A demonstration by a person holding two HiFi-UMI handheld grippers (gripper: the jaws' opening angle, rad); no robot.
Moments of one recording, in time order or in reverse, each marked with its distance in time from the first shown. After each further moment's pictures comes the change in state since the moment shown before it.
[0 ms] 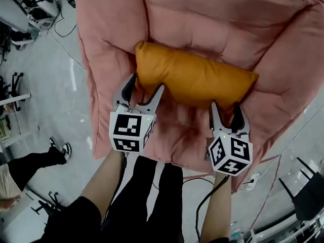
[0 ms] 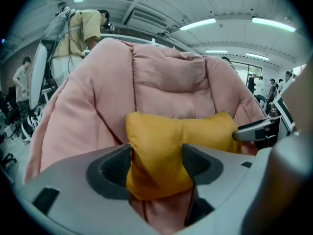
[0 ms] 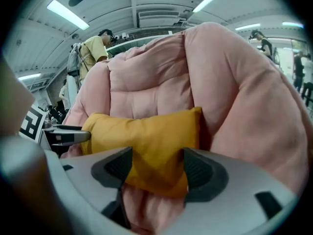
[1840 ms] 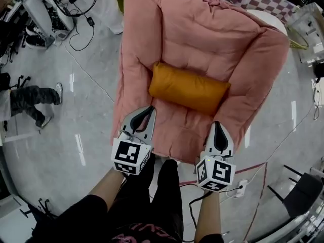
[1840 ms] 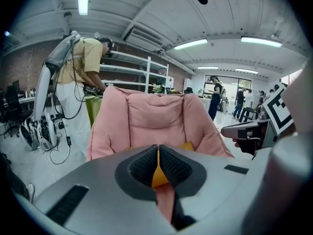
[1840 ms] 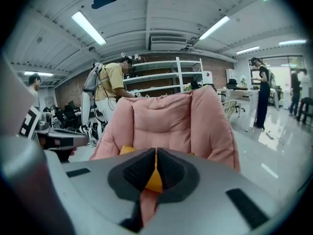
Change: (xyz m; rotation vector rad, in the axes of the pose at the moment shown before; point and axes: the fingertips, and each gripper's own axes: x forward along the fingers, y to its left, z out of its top) left arm -0.210 -0.053 0.107 -0.012 -0.148 -0.080; right arm -0.211 0.065 0.105 -0.088 -0.218 -0.005
